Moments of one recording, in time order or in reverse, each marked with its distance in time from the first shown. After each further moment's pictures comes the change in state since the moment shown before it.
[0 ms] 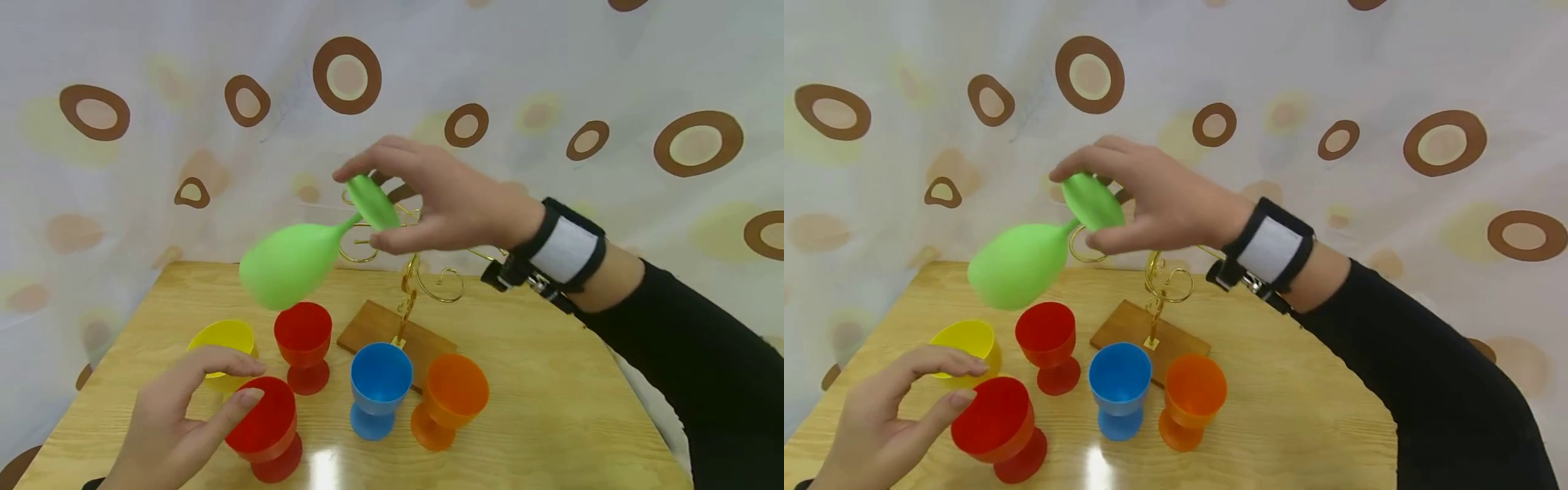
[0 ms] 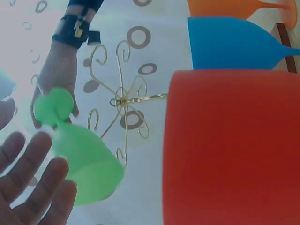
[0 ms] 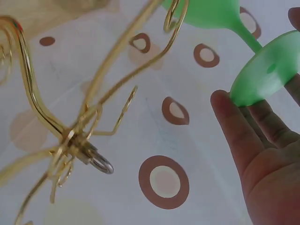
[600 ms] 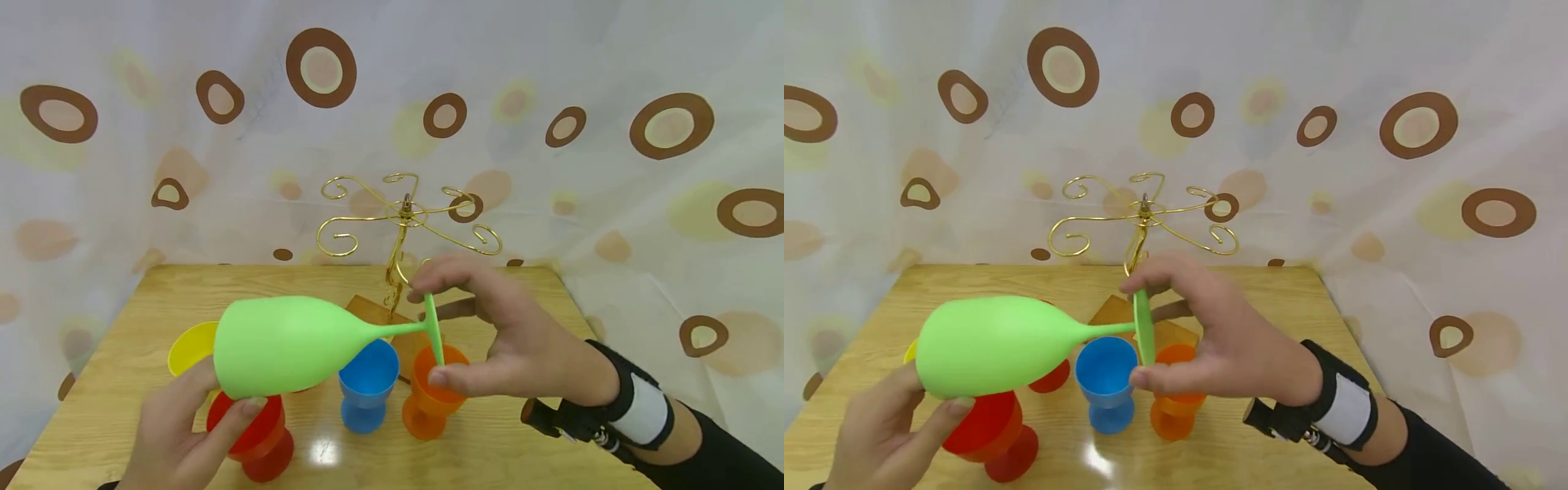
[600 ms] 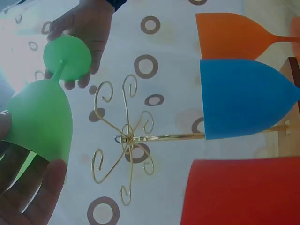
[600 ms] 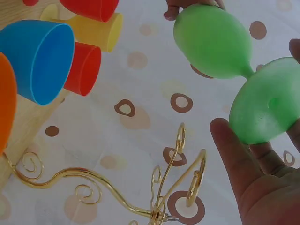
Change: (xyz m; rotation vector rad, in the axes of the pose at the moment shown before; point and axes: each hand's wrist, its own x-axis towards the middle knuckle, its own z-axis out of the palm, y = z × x) left_hand 0.003 0.017 0.021 -0.059 0.034 -0.002; right_hand -0.128 -0.052 0.058 0.374 0.281 0.046
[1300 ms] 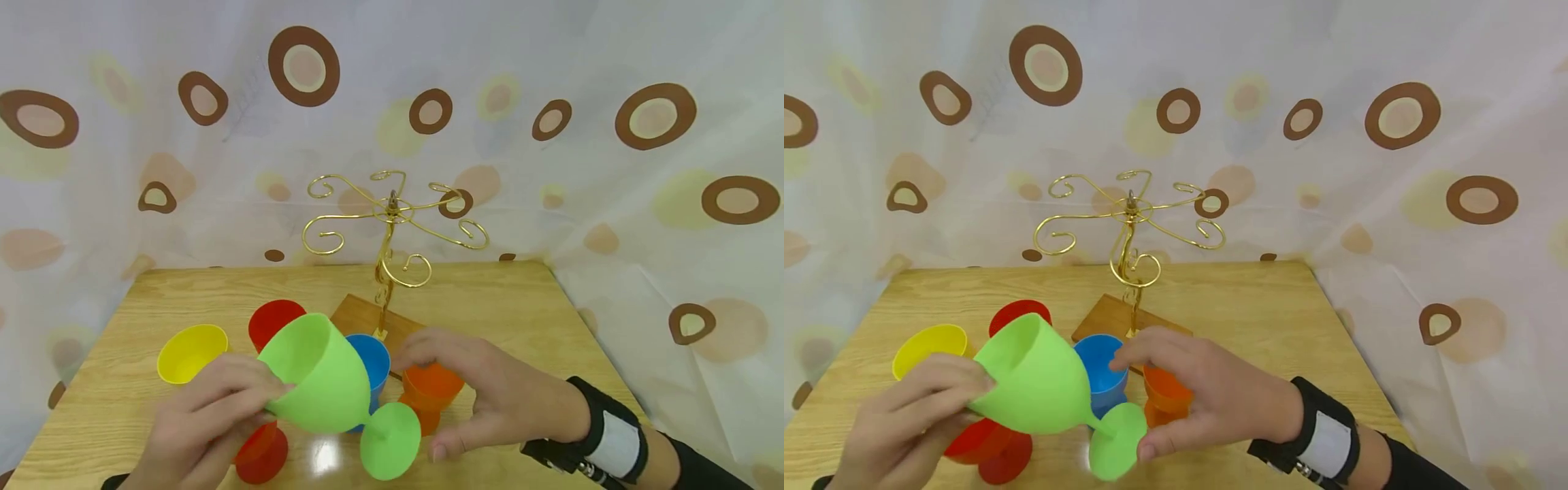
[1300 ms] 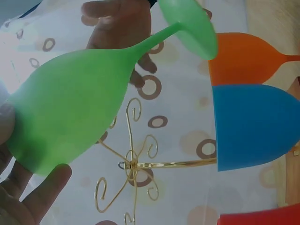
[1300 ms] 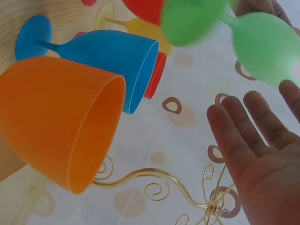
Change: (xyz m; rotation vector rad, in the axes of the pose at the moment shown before) left_hand 0.033 0.009 0.025 -0.308 -0.069 0.476; right_hand -0.049 0.025 0.029 -0.106 -0.208 -0.088
